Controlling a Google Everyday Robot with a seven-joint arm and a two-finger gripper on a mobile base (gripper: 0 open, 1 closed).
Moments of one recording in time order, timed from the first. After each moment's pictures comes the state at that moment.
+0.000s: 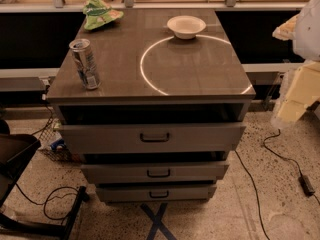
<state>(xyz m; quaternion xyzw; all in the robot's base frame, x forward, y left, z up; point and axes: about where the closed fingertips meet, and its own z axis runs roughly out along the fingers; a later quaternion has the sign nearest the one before) 0.438 -0.213 0.989 -0.60 0.78 -0.05 0.18</state>
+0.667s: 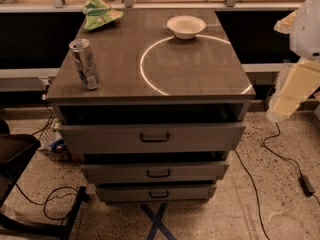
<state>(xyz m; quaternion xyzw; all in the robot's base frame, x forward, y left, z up) 0.455 -0.217 0.990 -0.59 0.78 -0.08 0.20</state>
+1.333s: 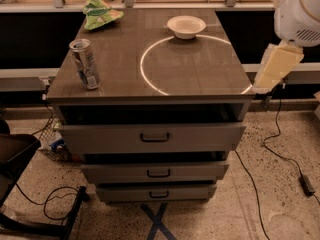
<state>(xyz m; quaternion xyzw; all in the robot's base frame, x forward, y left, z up) 0.518 -0.220 1.007 -0.57 0.75 -0.19 0.26</state>
